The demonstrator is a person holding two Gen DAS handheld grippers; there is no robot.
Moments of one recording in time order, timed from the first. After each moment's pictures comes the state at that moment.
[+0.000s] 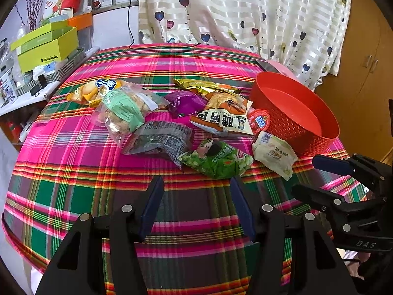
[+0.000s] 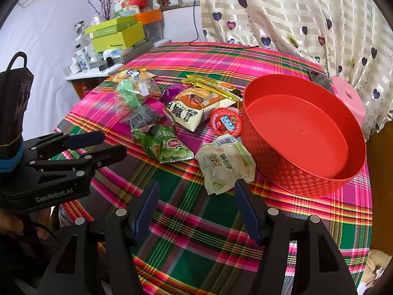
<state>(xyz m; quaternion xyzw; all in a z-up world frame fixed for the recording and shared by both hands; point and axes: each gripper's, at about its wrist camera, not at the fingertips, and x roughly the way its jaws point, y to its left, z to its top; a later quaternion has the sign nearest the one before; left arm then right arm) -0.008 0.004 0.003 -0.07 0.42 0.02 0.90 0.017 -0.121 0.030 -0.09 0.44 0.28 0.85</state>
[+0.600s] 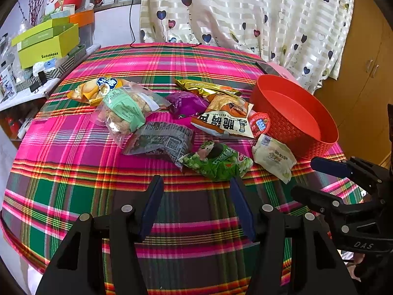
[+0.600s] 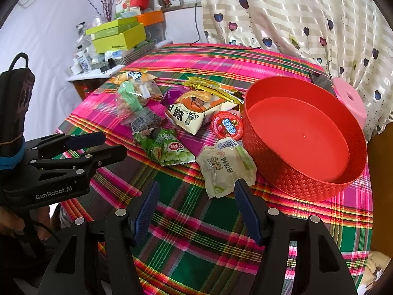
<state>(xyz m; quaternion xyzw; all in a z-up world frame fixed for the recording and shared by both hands) -0.007 0.008 0.005 -0.09 0.42 0.02 0.90 0.018 -0.119 0.031 -0.09 0.44 0.28 0.85</state>
